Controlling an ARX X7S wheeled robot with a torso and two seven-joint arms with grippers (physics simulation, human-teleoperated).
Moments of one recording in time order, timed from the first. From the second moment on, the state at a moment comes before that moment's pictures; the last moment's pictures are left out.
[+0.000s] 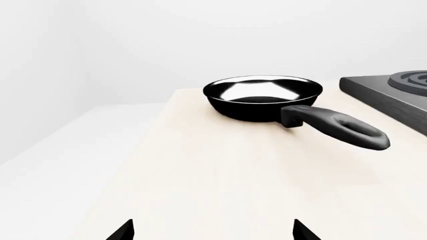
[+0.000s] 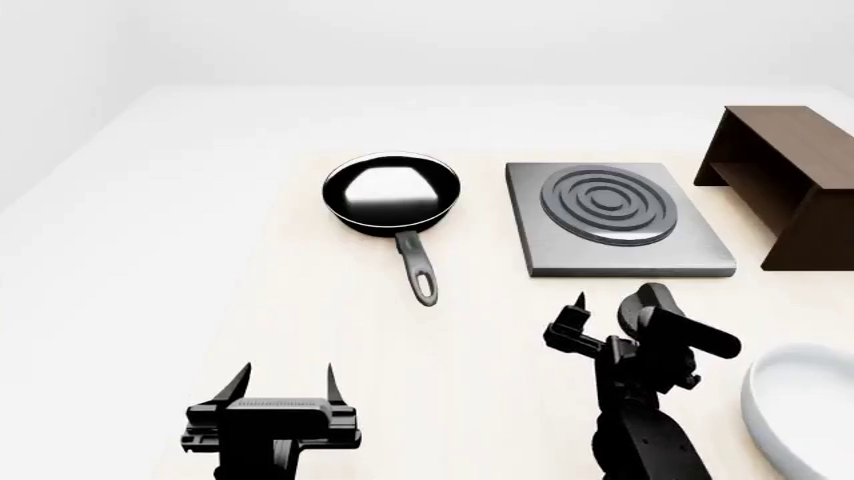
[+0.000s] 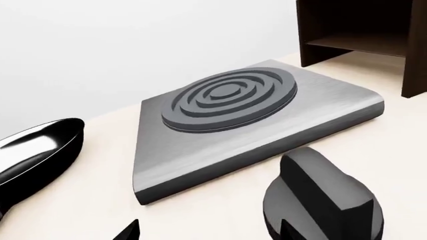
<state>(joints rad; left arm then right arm) -0.03 -0.23 0.28 0.00 -0.18 -0.02 -0.31 0.42 0.17 -0.08 0.43 0.46 0.04 0.24</state>
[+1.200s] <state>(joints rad) -0.03 -0.24 0.31 0.00 -0.19 -0.01 -0.33 0.56 0.17 -0.07 0.63 0.54 0.05 0.22</state>
